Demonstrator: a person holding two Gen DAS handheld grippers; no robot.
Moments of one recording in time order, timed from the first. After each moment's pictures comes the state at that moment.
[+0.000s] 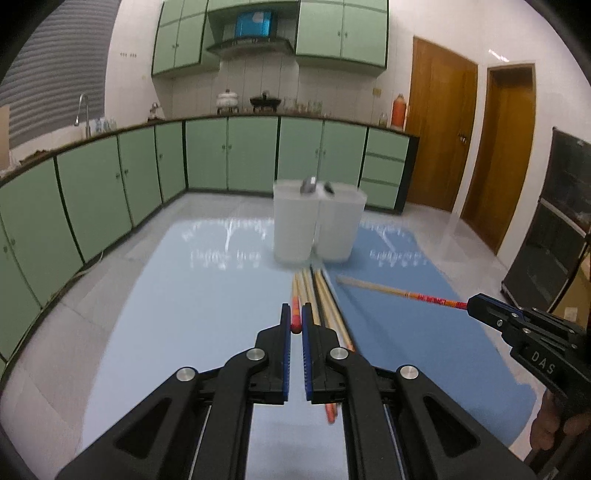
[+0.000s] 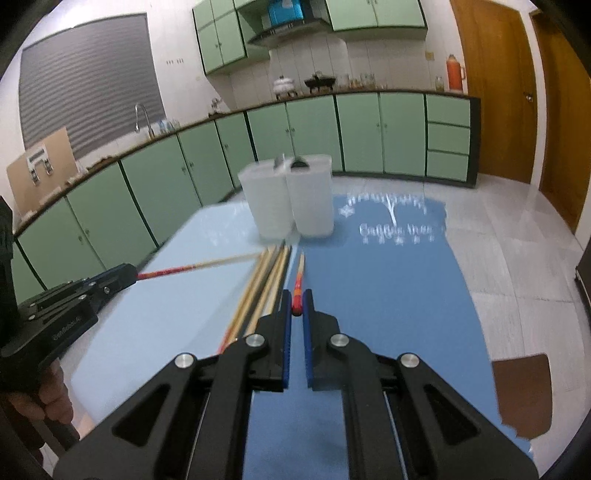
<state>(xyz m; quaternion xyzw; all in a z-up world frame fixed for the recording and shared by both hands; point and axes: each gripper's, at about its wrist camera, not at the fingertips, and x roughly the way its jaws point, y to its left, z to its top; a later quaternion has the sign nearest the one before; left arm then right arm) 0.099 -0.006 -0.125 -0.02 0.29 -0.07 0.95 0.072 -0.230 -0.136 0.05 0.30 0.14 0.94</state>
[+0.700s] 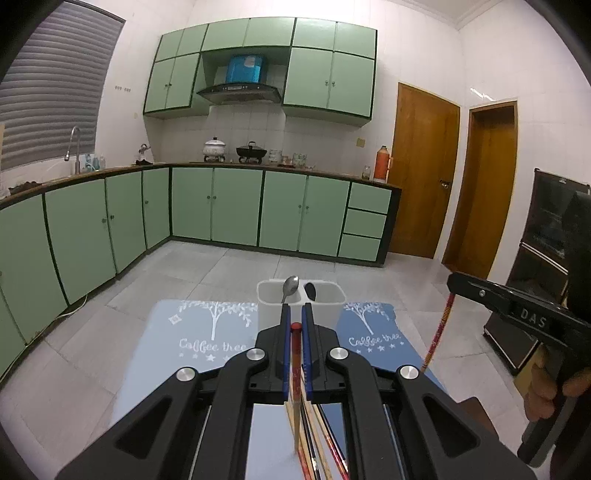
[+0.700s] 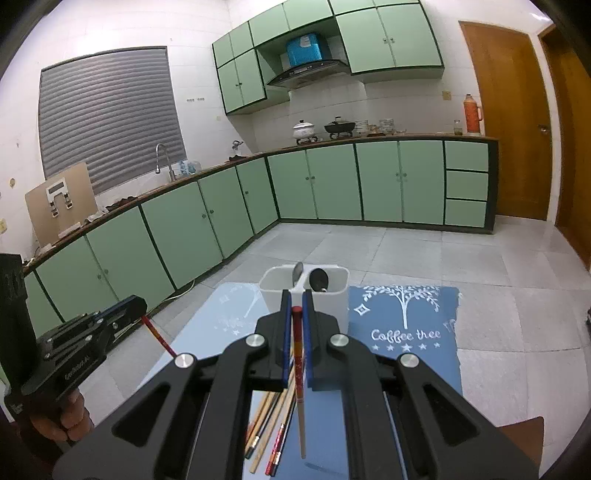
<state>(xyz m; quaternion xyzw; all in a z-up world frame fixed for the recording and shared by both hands) 0.133 -0.003 -0.042 -0.04 0.20 -0.11 0.97 0.136 -0.236 -0.030 0.06 0.24 0.18 0.95</state>
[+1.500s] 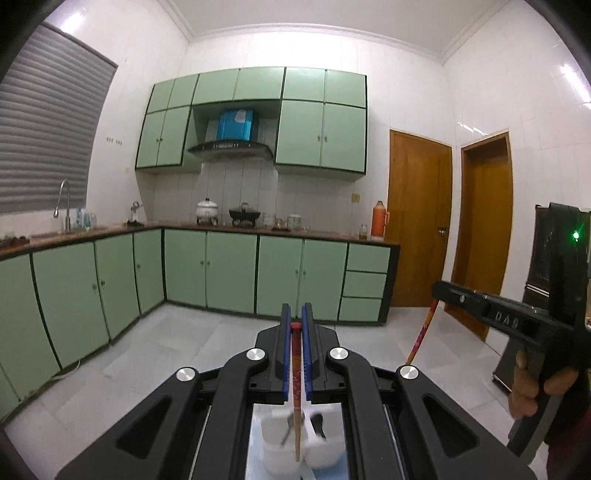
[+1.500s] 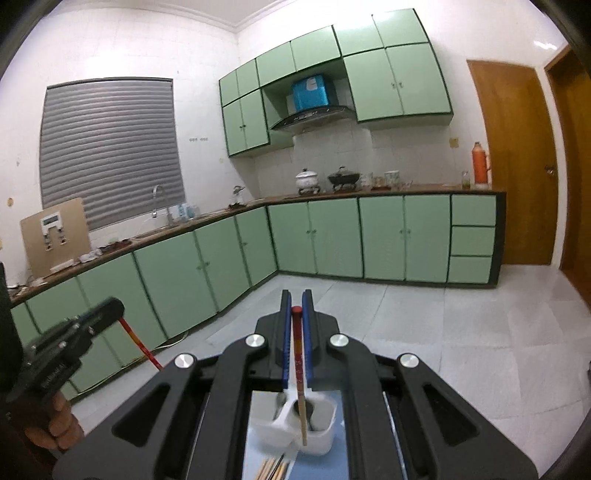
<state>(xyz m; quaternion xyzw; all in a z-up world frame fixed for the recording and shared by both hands) 0.241 -0.009 0.063 -0.03 0.09 -0.11 0.99 0.276 -0.245 0.072 0.05 0.15 0.17 0.97</state>
